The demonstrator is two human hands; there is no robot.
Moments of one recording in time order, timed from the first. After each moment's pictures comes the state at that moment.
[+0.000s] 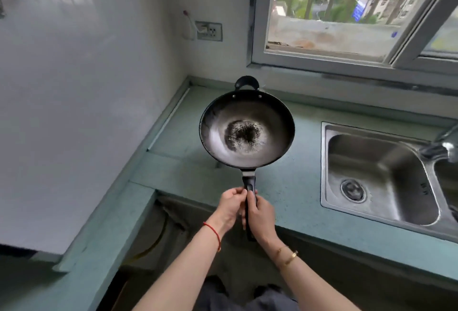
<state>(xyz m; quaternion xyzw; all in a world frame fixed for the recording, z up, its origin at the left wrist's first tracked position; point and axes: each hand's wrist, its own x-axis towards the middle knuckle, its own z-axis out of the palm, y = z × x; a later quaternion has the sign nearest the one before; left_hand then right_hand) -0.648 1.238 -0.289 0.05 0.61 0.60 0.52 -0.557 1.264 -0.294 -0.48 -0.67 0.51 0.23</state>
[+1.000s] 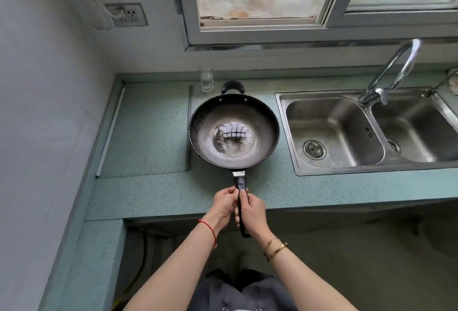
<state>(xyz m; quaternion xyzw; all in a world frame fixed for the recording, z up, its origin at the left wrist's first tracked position) -0.656 1.269 -0.332 0.07 0.62 0.46 0.63 -0.565 1.266 -0.328 -0.60 -0.48 0.58 0.27</state>
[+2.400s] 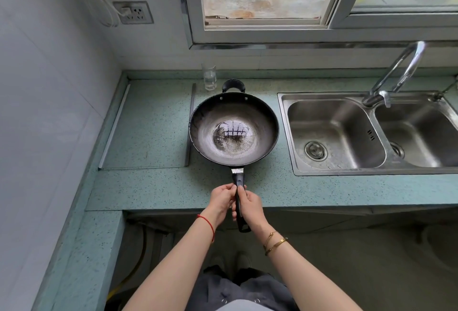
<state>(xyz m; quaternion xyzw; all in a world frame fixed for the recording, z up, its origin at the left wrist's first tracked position) -0.649 1.267 -0.322 0.08 0.64 0.46 0.61 -0.556 1.274 -0.307 -0.57 -0.42 0.67 0.23</state>
